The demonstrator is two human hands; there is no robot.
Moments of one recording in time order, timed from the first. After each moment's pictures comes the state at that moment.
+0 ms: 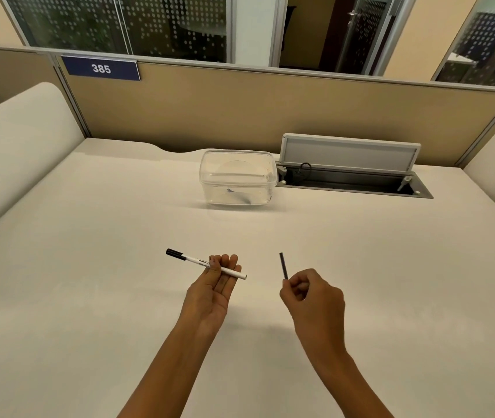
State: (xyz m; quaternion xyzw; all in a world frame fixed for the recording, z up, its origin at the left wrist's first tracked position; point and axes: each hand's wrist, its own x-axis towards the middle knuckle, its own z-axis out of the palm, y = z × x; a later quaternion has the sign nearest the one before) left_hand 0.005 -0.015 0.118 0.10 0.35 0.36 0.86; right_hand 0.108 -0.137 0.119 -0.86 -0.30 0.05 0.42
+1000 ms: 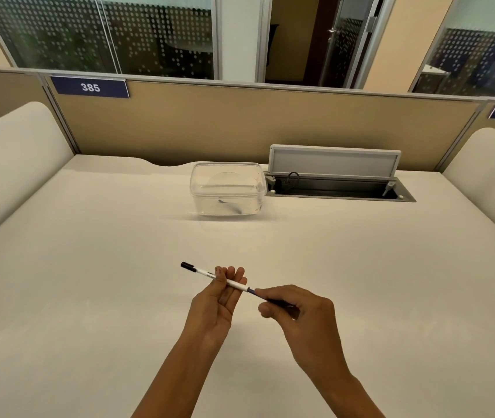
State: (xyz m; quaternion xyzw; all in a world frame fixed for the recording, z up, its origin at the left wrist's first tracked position) left_hand 0.011 -0.028 0.123 0.13 0.35 0.32 0.87; right_hand 0.093 -0.156 0.144 -0.74 -0.39 0.16 0.52
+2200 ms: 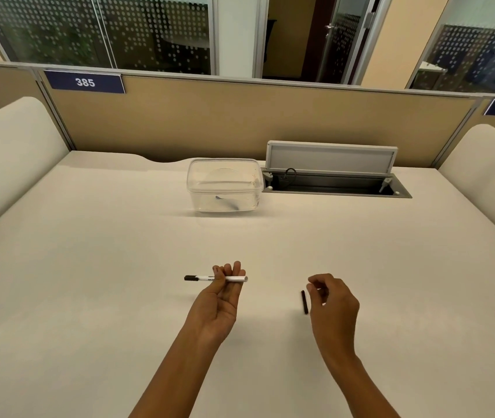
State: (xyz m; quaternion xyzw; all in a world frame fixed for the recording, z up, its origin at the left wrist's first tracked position) left_hand 0.016 -0.034 0.130 -0.02 0.35 0.31 0.88; right_hand 0.145 -0.164 0.081 -0.85 -0.25 -0.05 0.46
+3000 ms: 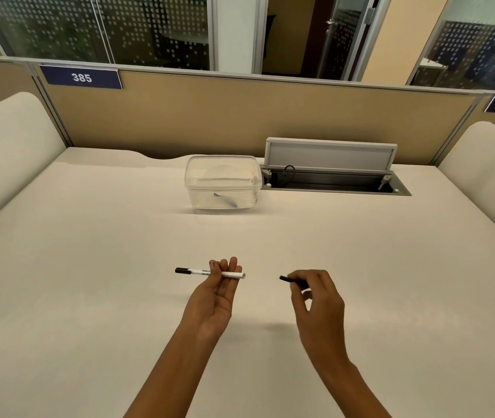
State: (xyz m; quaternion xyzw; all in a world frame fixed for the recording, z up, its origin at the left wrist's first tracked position) left_hand 0.019 -0.032 0.129 0.03 0.35 0.33 0.87; right_hand 0.121 -0.163 0.102 -0.80 -0.36 -0.04 0.48
